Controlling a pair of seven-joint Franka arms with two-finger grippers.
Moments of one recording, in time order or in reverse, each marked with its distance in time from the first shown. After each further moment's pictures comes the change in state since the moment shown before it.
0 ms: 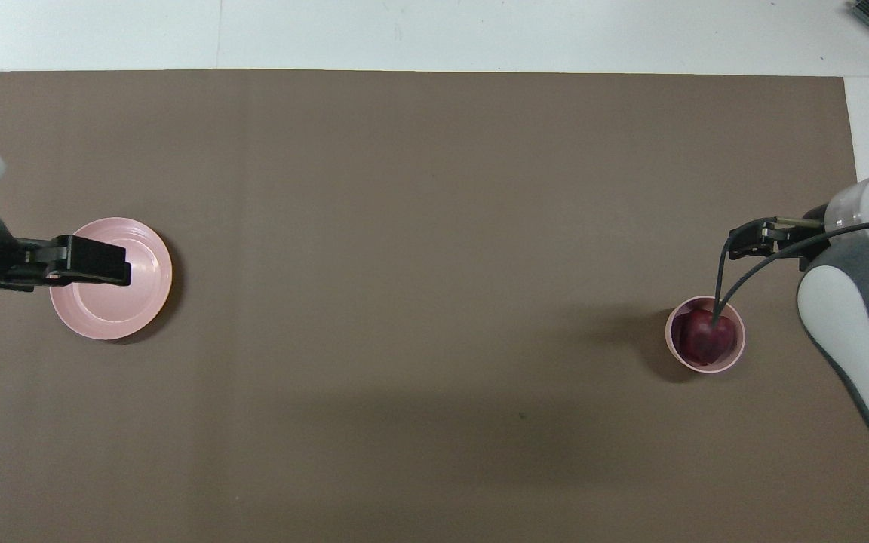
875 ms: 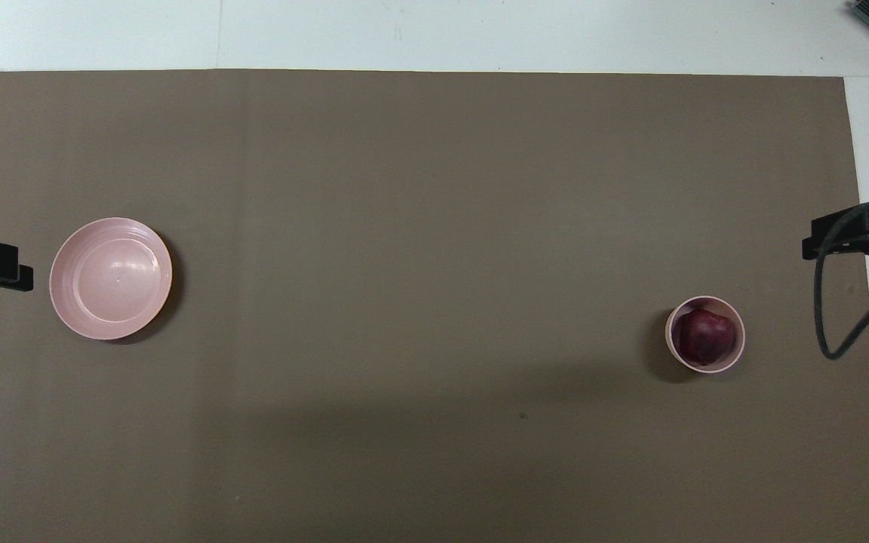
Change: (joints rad) left arm 0.047 0.016 0.082 0.046 0.014 -0.098 0.047; right arm 0.003 -0.026 0.009 0.330 0.046 -0.397 -0.040
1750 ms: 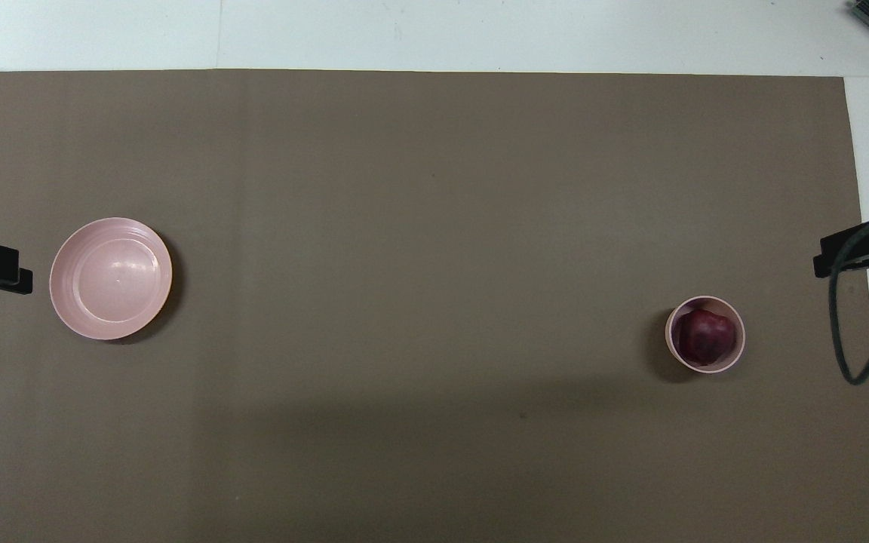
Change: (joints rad) left arm 0.002 0.007 0.000 -0.005 0.012 -0.001 0.007; right arm 0.000 0.001 0.015 0.055 -0.038 -0.098 -0.056
